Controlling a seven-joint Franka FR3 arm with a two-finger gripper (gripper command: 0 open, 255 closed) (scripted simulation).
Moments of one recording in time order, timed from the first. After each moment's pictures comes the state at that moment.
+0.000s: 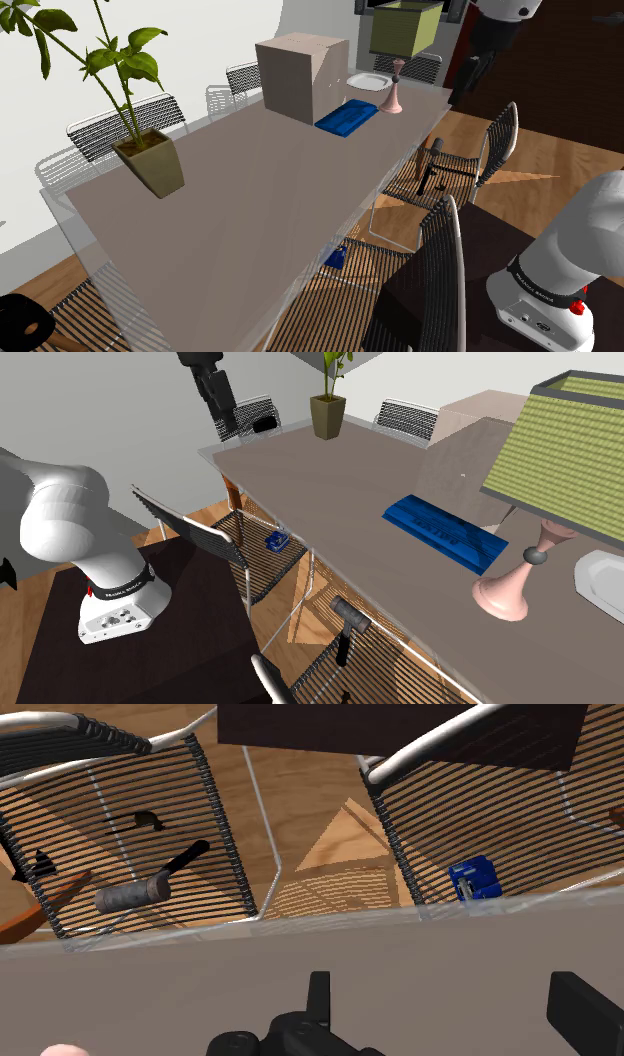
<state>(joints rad) -0.01 -0.81 -0.02 -2.35 -0.03 1.66 -0.13</state>
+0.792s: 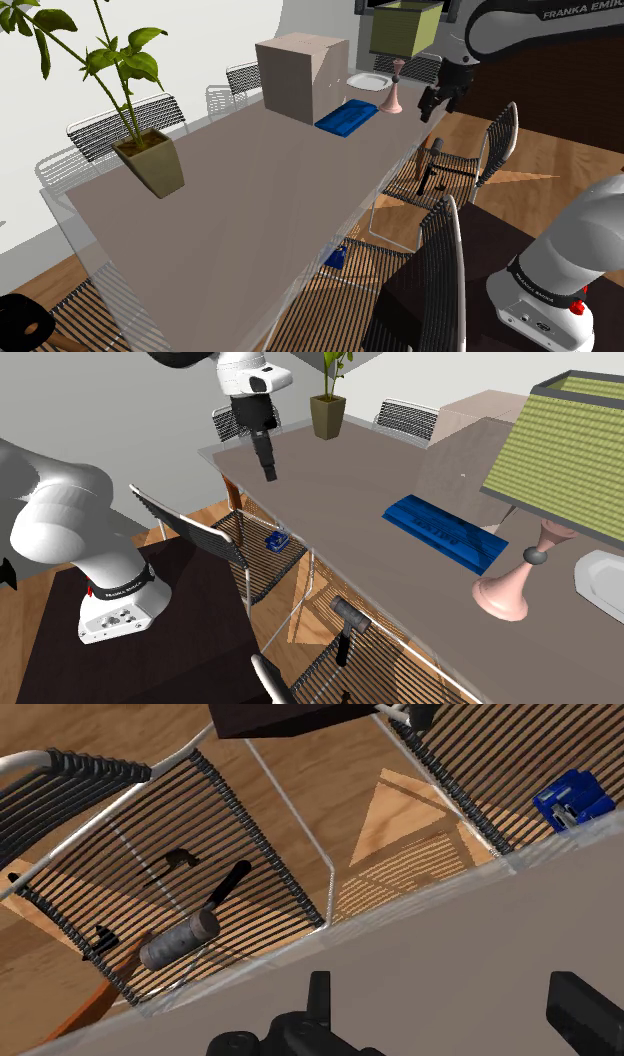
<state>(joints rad) -0.15 -0.60 -0.01 -2.47 -0.08 1.99 0.10</state>
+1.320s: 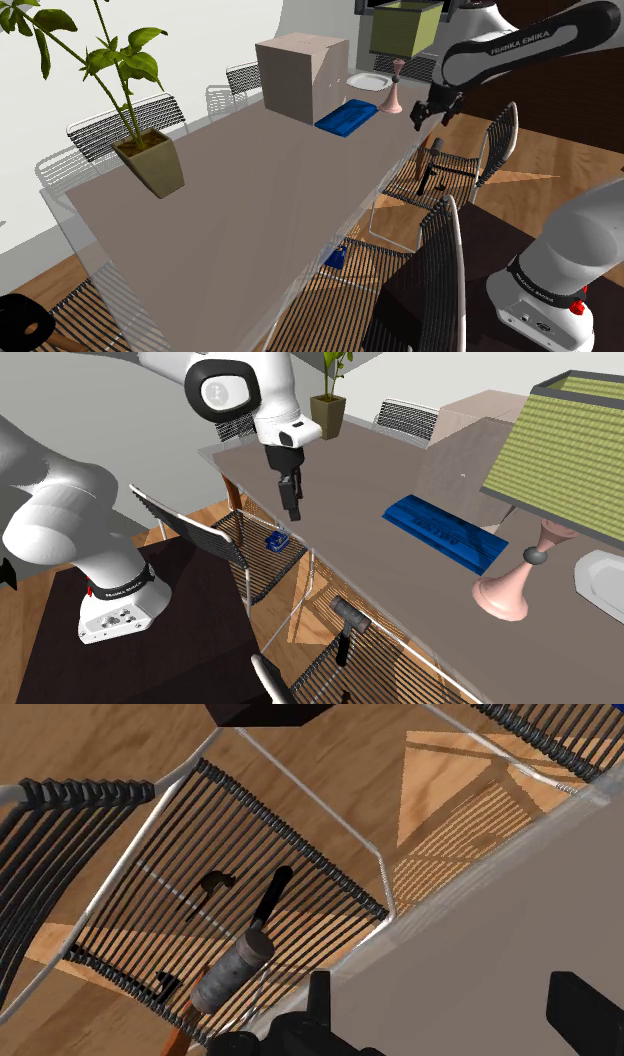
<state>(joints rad) -0.26 -0.39 -0.02 -2.49 -0.14 2.24 0.30</state>
